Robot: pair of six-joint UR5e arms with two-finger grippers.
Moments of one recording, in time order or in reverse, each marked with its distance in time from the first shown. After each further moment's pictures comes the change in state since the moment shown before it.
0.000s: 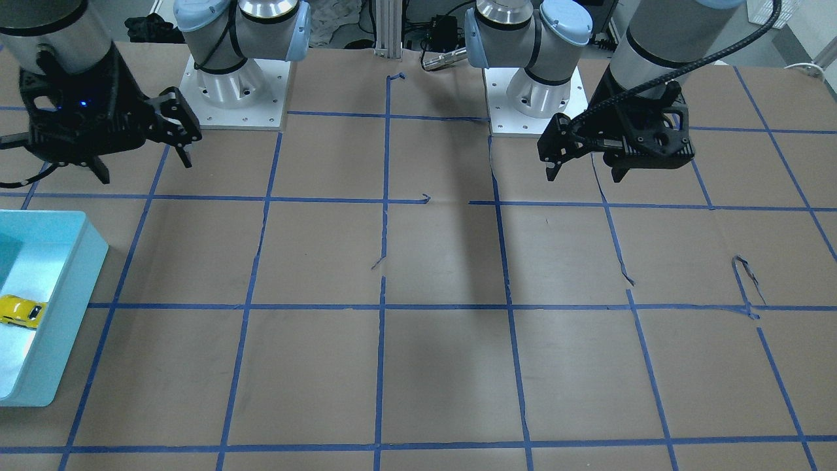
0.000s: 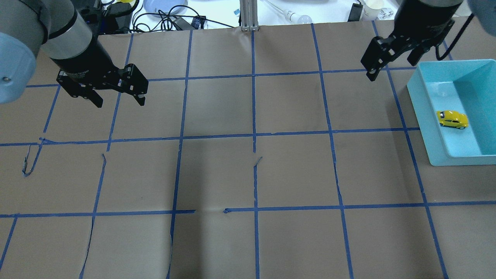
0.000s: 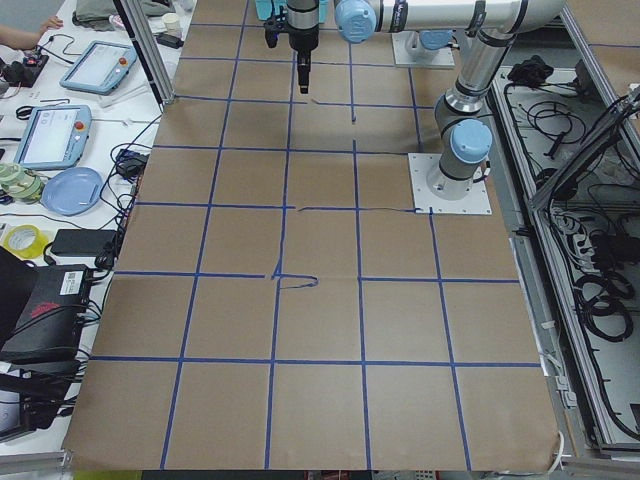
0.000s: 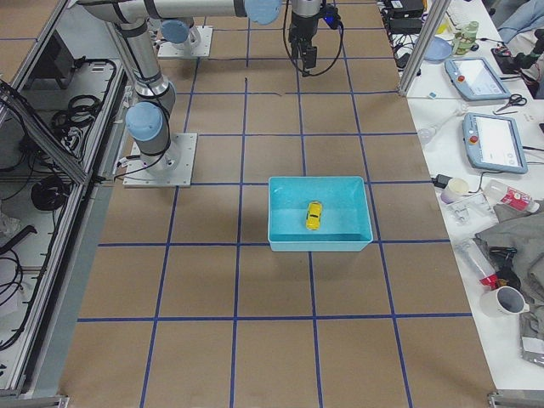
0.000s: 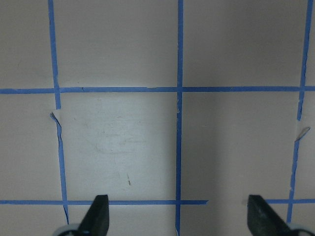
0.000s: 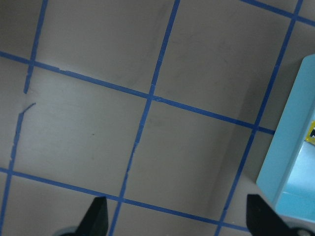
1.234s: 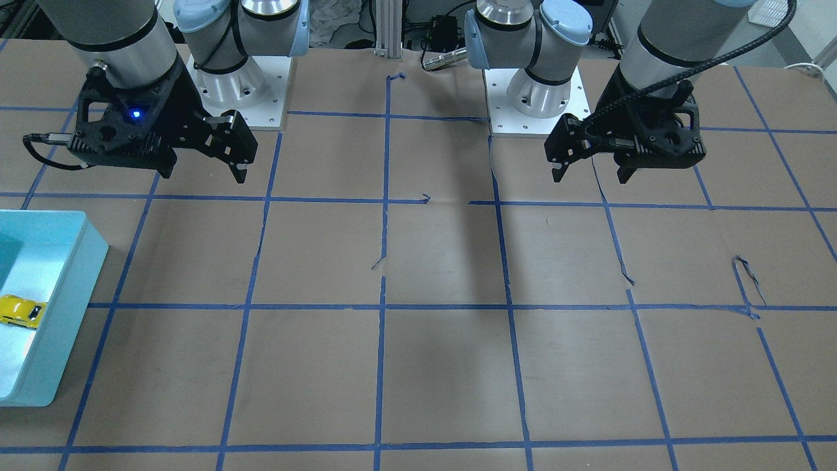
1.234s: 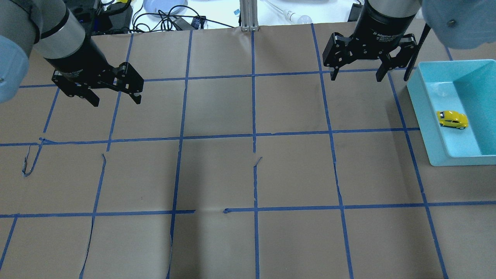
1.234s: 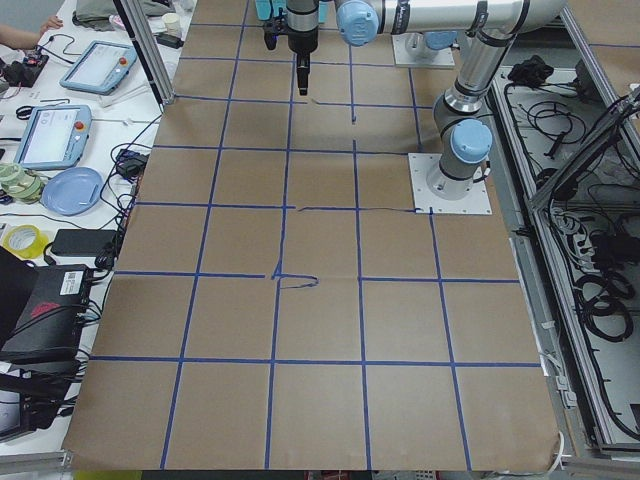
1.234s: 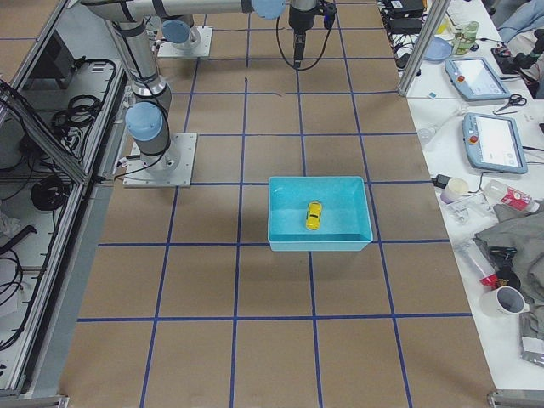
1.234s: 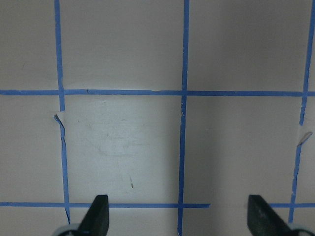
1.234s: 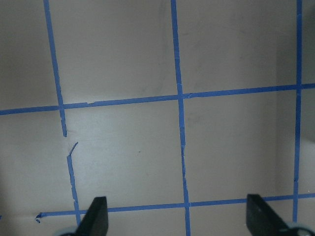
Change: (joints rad) left arm 0.016 0.005 -0.004 0.010 -0.013 0.012; right arm 0.058 0.026 0.002 -0.009 0.057 0.377
